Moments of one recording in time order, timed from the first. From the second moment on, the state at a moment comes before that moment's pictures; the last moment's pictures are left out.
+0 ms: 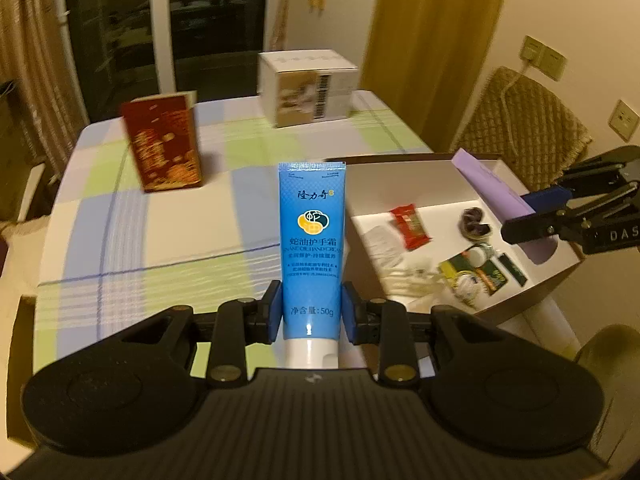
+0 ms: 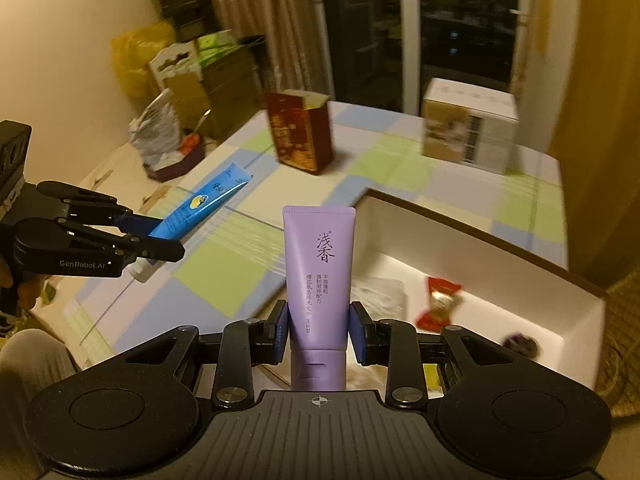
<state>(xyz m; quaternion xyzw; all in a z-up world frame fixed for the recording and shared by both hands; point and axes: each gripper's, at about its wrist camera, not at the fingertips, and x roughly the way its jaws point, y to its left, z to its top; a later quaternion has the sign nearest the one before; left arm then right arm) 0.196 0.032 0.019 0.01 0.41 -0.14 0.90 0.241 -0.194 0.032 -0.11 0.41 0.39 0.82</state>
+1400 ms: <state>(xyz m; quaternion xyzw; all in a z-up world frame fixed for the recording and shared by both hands) 0.286 -0.096 -0.046 0.11 0.46 -0.17 0.86 0.286 -0.295 -0.019 -0.07 0.46 0.25 0.85</state>
